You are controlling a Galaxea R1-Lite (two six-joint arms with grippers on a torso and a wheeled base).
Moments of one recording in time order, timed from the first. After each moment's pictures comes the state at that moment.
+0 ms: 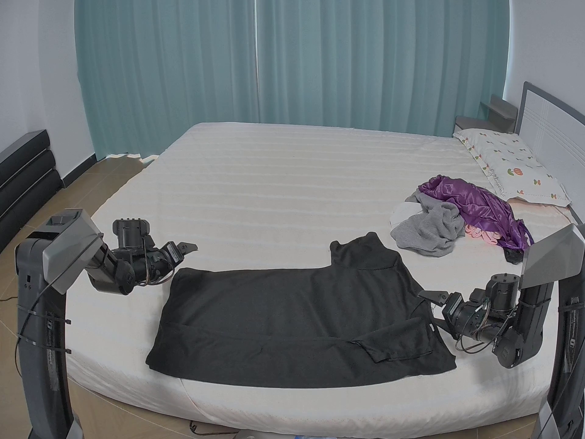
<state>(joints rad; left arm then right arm) 0.04 2.51 -1.30 -0.66 -0.31 -0.61 0.06 2.40 -0.38 -1.54 0.38 0.93</state>
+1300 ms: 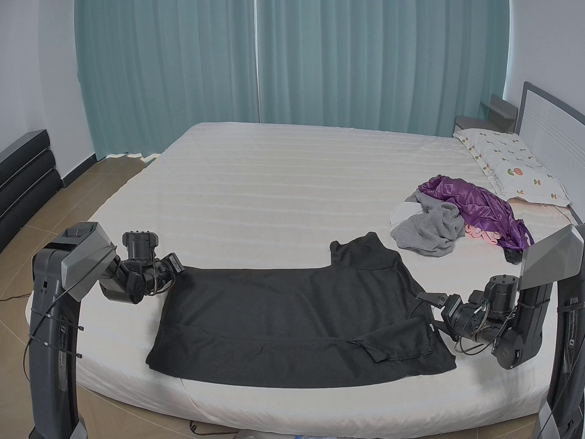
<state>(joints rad) 0.03 2.63 -1.38 -0.68 -0.08 -0.56 0.06 2.41 -0.37 -1.54 0.38 0.92</state>
